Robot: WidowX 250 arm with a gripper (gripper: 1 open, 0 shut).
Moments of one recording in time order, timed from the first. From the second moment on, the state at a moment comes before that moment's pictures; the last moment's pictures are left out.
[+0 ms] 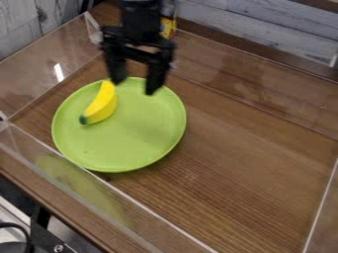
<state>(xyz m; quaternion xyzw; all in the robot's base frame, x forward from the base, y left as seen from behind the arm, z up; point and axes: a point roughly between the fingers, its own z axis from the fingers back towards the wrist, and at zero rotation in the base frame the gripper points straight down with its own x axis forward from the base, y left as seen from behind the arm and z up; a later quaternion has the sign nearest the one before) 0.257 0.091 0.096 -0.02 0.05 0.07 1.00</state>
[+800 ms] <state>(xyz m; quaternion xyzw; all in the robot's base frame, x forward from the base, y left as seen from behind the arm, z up) 0.253 0.136 0.076 -0.03 0.03 0.13 0.99</state>
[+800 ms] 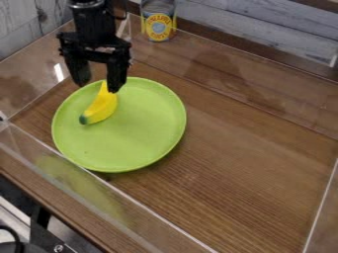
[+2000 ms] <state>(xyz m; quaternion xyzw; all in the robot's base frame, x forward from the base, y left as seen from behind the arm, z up) 0.267 0.145 0.046 -0.04 0.02 0.16 0.99</state>
